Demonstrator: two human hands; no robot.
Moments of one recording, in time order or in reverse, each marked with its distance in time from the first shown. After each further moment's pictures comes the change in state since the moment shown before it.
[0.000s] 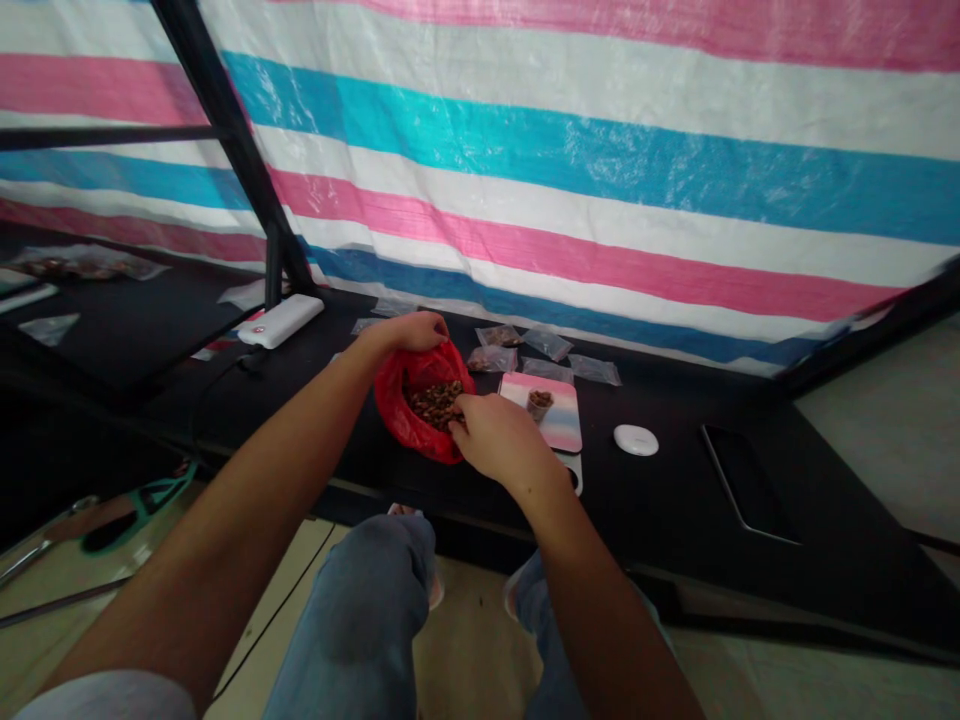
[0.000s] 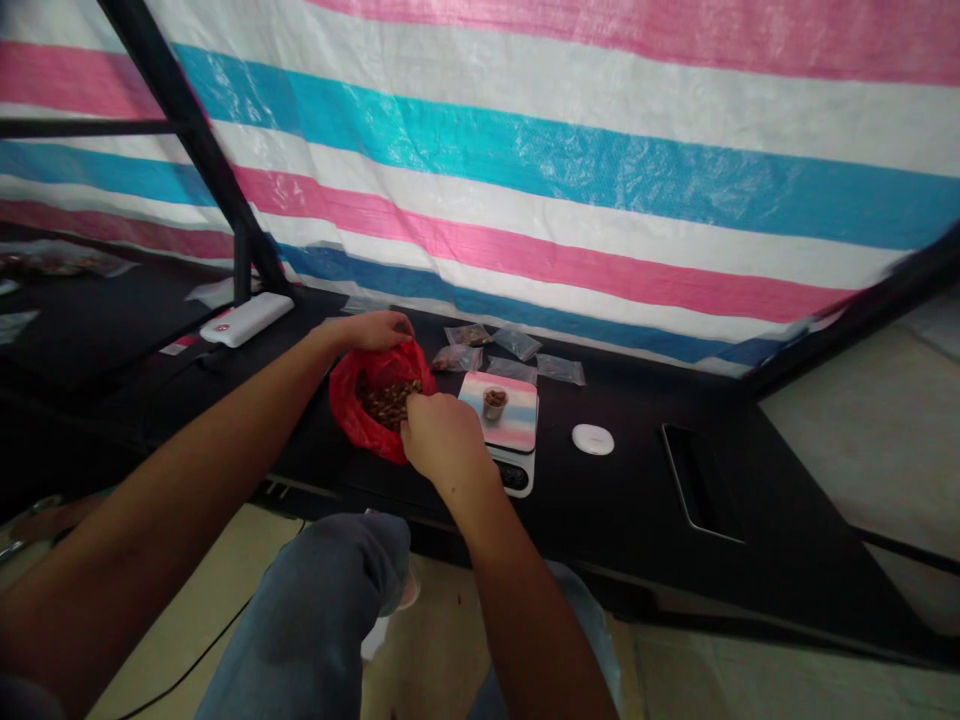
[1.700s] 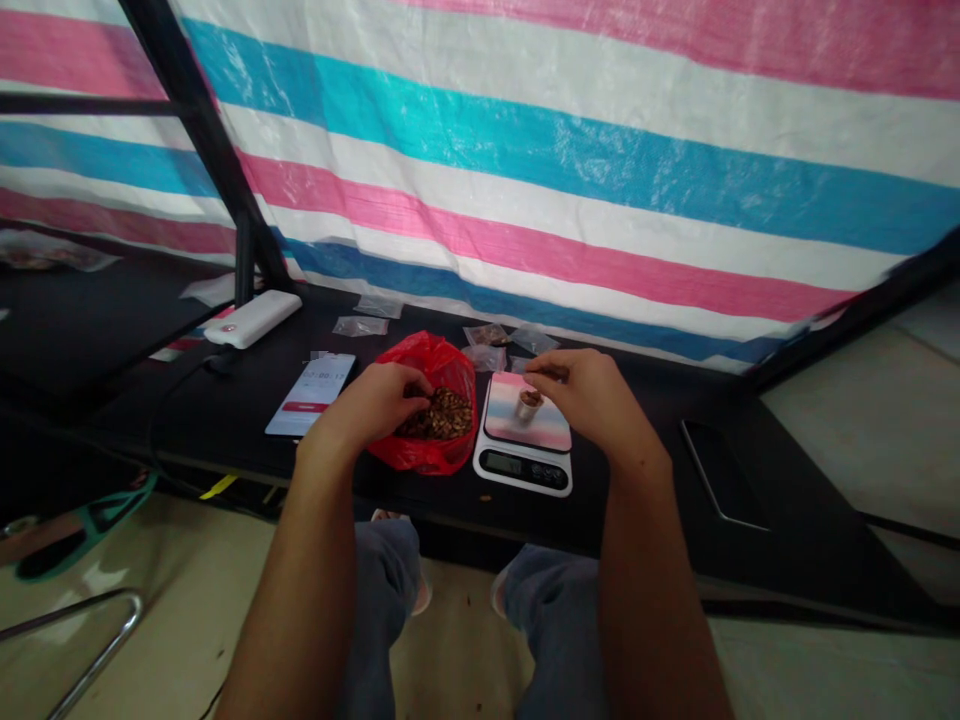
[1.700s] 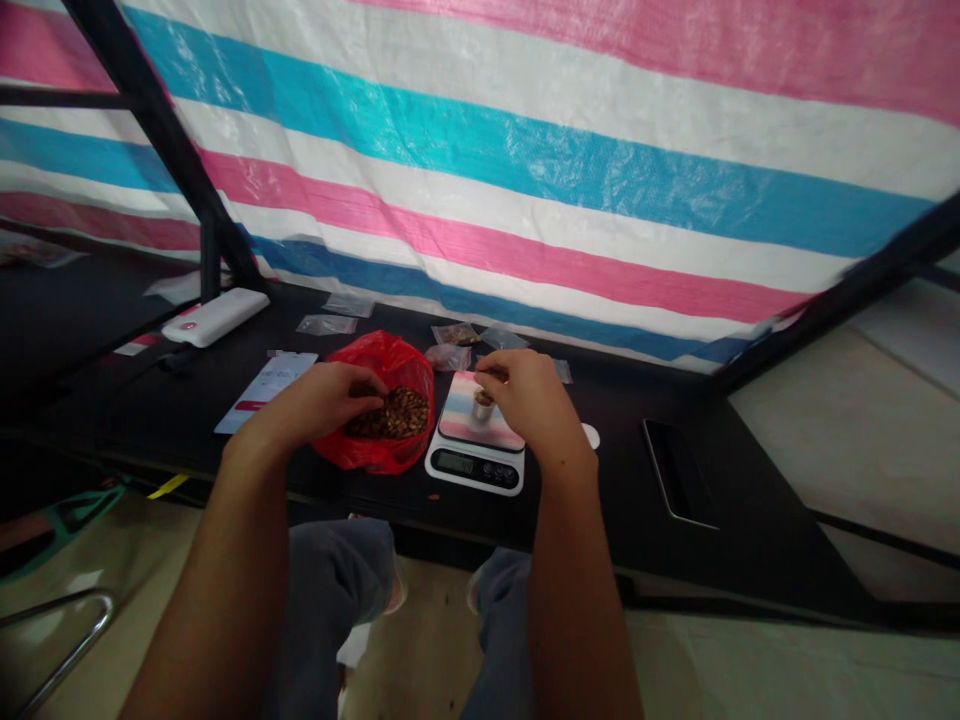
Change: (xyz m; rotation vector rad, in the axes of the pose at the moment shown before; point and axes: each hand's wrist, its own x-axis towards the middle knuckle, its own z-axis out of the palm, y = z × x) left_hand -0.115 0.030 0.033 -0.314 0.096 -0.019; right_hand -0.017 0.084 -0.048 0.459 0.308 0.113
